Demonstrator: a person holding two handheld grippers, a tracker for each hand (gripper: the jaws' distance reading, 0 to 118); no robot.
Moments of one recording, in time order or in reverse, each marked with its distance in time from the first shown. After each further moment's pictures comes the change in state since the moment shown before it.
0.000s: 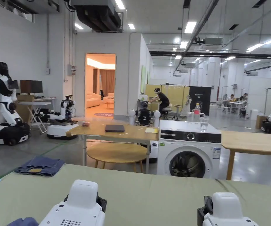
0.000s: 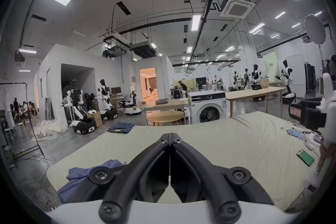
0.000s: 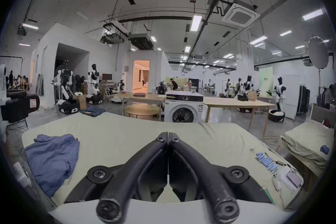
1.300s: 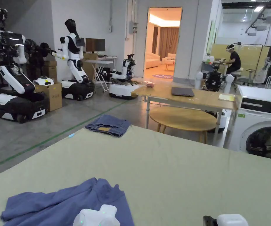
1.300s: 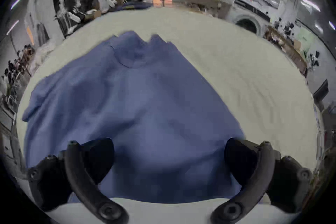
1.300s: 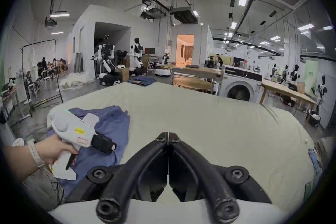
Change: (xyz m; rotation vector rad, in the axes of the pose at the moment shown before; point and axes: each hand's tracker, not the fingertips) left arm -0.201 -0.281 -0.274 -0.989 -0.021 0.182; right arm -0.189 -0.080 -0.111 -0.256 0.352 0.070
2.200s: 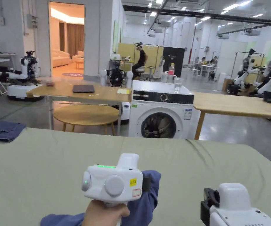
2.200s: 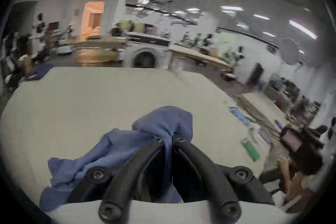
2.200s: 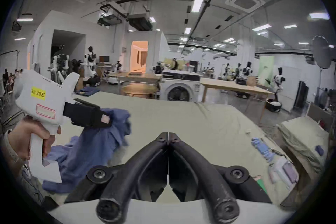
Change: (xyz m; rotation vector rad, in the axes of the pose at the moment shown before) left arm 0.401 0.028 0.200 0.341 -0.679 -0.338; right arm 0.233 -0.013 0.182 0.062 -0.439 -0.105
